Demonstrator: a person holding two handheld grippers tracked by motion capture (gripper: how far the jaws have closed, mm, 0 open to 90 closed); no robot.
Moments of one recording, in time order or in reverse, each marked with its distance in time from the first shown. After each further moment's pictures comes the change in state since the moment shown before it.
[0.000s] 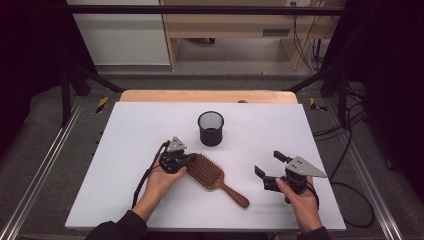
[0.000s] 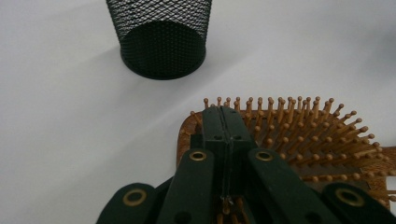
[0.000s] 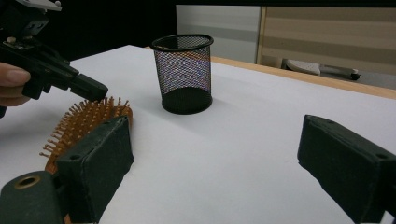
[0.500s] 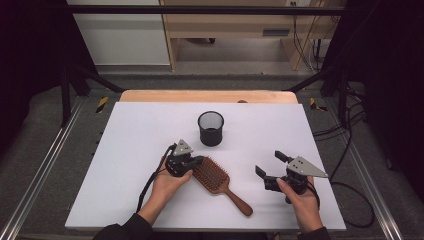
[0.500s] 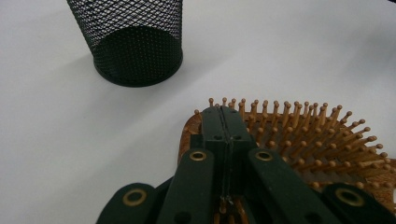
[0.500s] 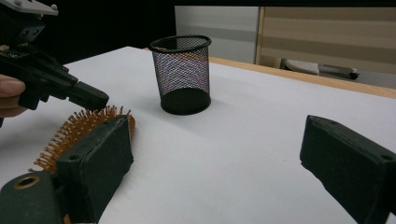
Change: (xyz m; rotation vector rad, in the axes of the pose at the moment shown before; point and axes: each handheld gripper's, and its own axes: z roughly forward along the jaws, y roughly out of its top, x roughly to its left) left arm -0.015 0.000 0.006 -0.020 -0.013 -0.004; right arm -0.001 0.000 -0.002 -0.003 -0.005 0.011
